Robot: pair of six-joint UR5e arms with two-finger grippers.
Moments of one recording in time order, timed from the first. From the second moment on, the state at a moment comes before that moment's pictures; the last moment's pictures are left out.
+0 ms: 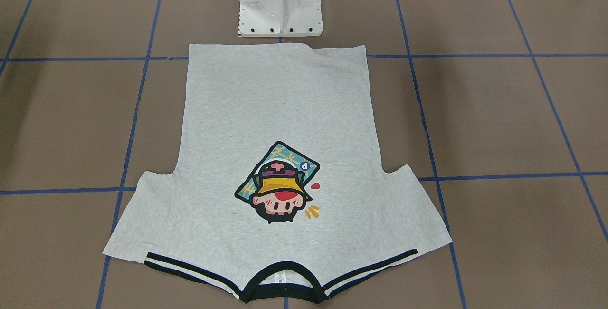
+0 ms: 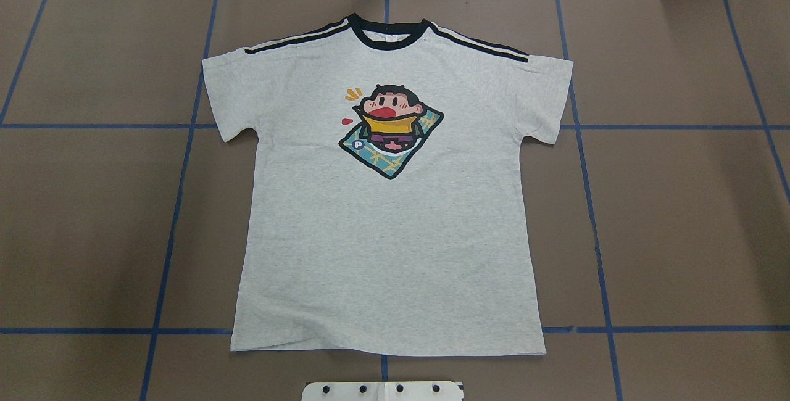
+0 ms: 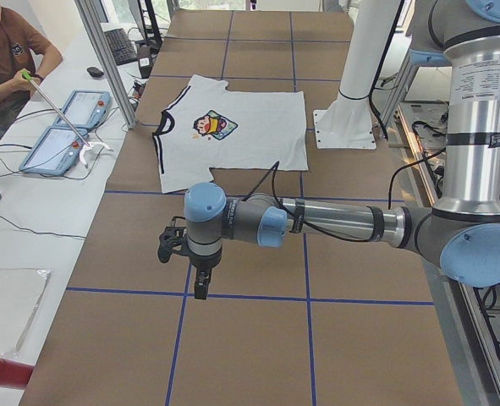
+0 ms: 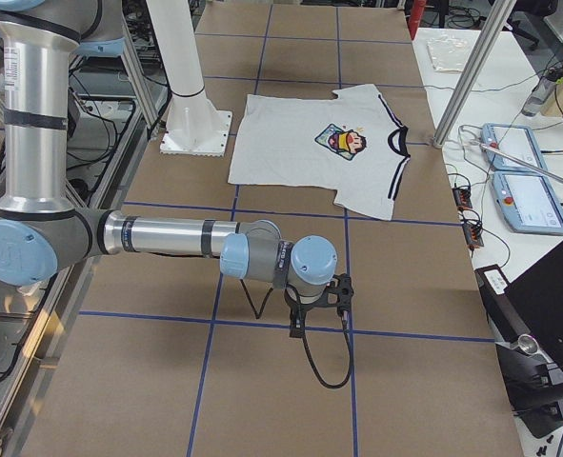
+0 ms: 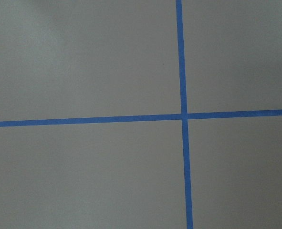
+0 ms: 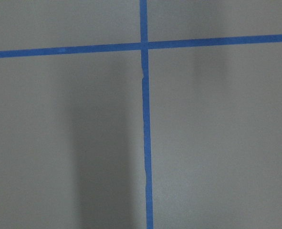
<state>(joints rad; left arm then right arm) -1.55 -1.54 -1.68 -1.66 -2.23 -0.09 1.59 -1.67 1.66 -1.67 2.42 -0.05</state>
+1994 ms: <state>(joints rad) -1.53 -1.58 -1.67 -1.87 -2.40 -0.09 1.31 -1.31 1.37 -1.13 2.37 0.30</state>
